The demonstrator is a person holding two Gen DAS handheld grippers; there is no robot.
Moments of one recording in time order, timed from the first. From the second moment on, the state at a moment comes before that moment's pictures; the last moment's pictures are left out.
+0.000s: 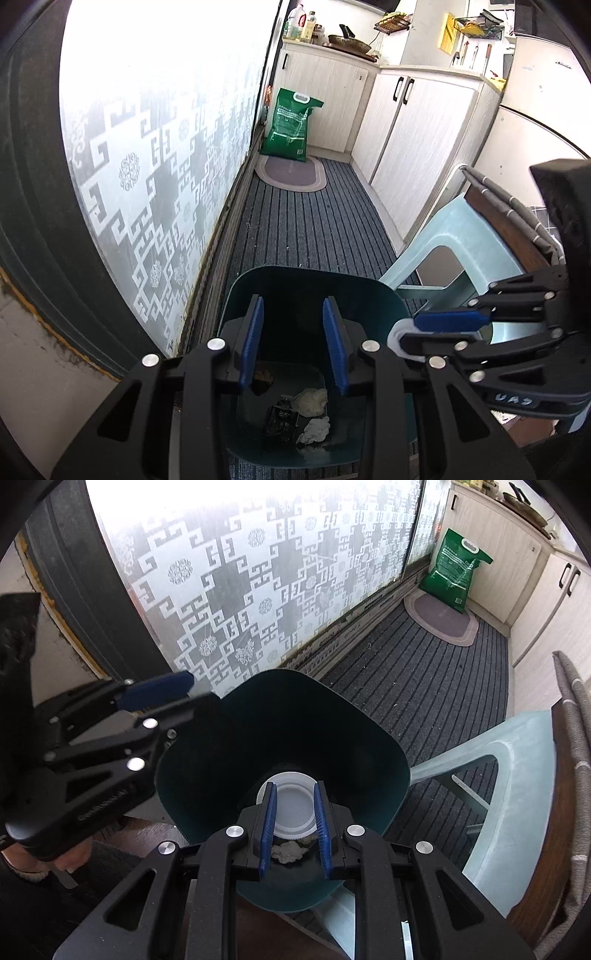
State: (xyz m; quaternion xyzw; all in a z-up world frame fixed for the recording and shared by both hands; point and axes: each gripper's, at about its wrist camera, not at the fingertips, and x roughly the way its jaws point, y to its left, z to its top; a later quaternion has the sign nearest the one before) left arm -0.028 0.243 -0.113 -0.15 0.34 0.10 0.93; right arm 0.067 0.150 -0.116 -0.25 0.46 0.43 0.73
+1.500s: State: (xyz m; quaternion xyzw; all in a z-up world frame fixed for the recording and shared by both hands) left arm 0.005 0.143 -0.016 -0.12 0.21 -0.02 0.97; right arm 0.109 -0.016 0.007 -0.16 0.32 0.34 0.87
